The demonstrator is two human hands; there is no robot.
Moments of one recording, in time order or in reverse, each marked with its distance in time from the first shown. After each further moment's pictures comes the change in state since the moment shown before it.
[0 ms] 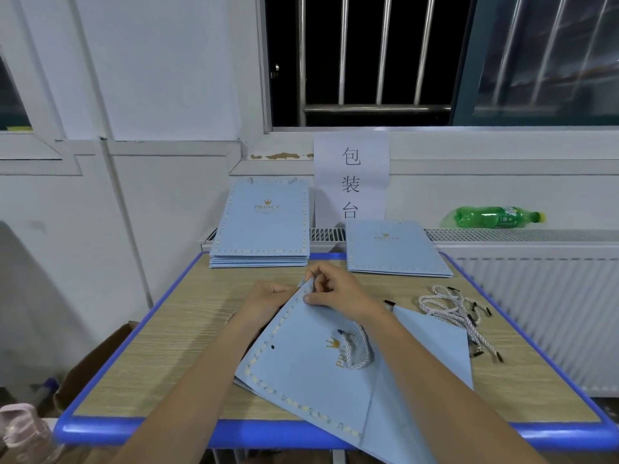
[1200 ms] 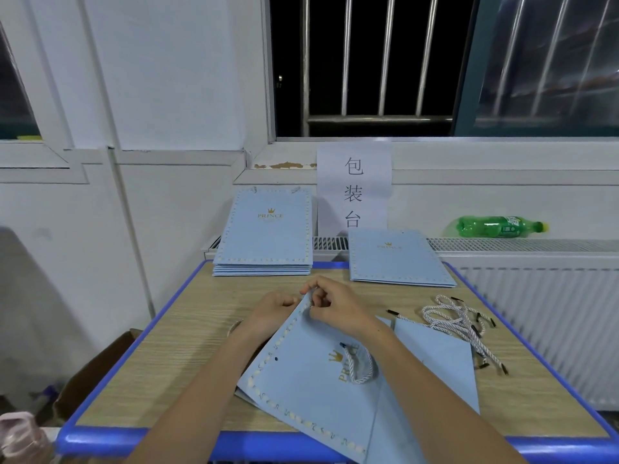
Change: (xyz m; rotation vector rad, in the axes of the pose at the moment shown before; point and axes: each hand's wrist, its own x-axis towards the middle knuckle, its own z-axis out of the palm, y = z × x) left_hand 0.010 -0.005 -0.001 0.308 -0.089 0.110; right_hand -0.002 -0.001 0.012 -0.089 0.016 0.023
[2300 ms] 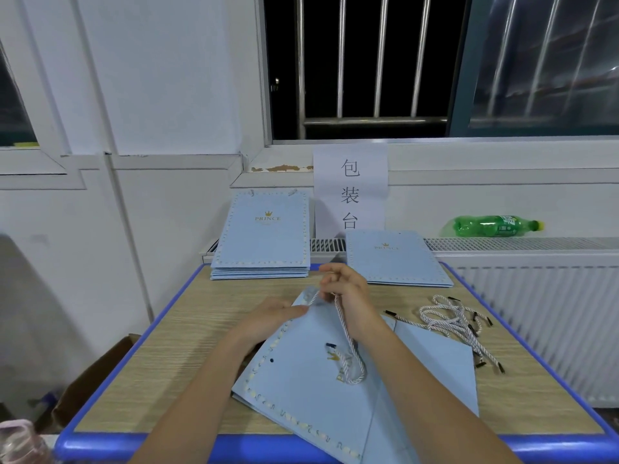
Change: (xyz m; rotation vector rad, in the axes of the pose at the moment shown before) left_hand 0.005 0.001 0.000 0.110 -0.070 -0.035; right_hand -0.001 -0.015 -0.006 0.835 0.333 0.122
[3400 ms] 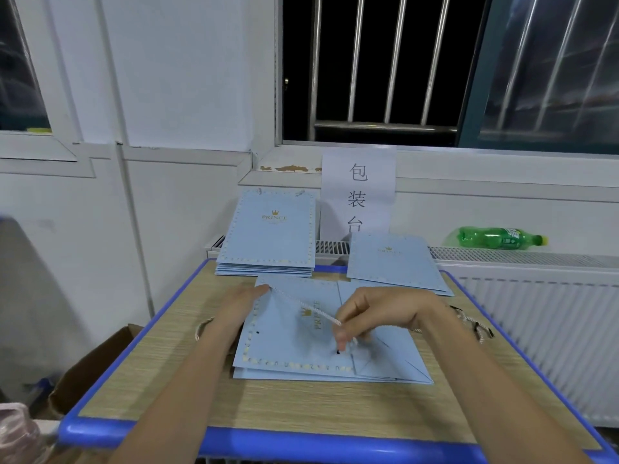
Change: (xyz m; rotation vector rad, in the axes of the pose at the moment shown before) left_hand 0.010 -0.028 -0.039 -0.413 0.405 -0.187; right_hand -0.025 -0.083 -0.022 -0.907 -0.952 0.354
